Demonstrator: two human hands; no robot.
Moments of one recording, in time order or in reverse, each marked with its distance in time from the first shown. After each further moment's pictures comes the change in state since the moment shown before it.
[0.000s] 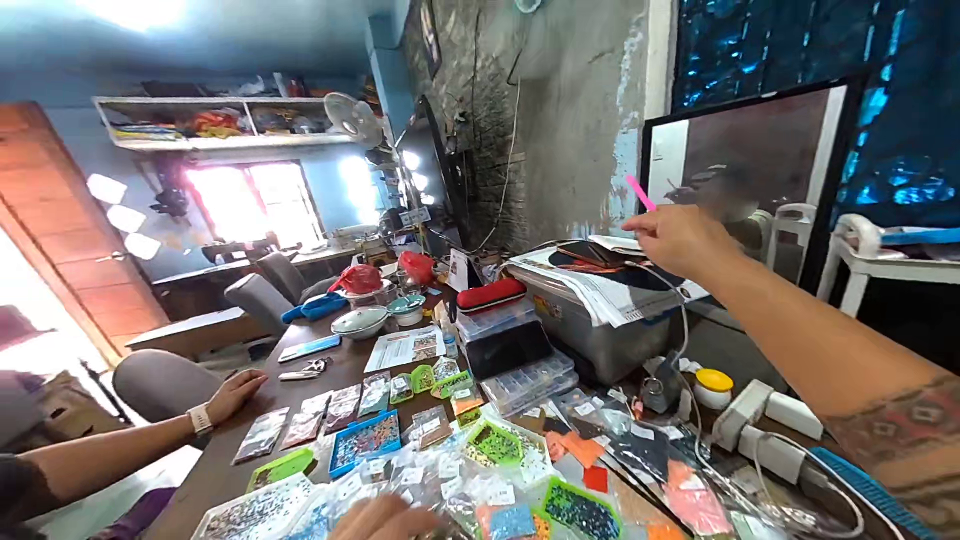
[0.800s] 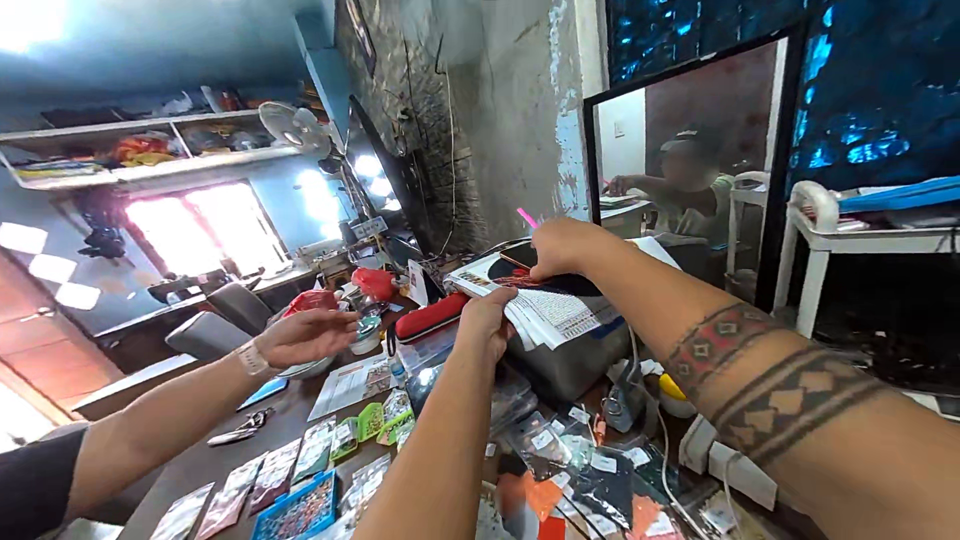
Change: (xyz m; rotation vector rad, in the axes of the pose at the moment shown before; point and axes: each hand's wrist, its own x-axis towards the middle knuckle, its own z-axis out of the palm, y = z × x) left_hand 0.361 0.082 0.057 -1.318 0.375 -0.461; right_hand 0.072 0.005 0.041 -0.243 -0.547 0.004
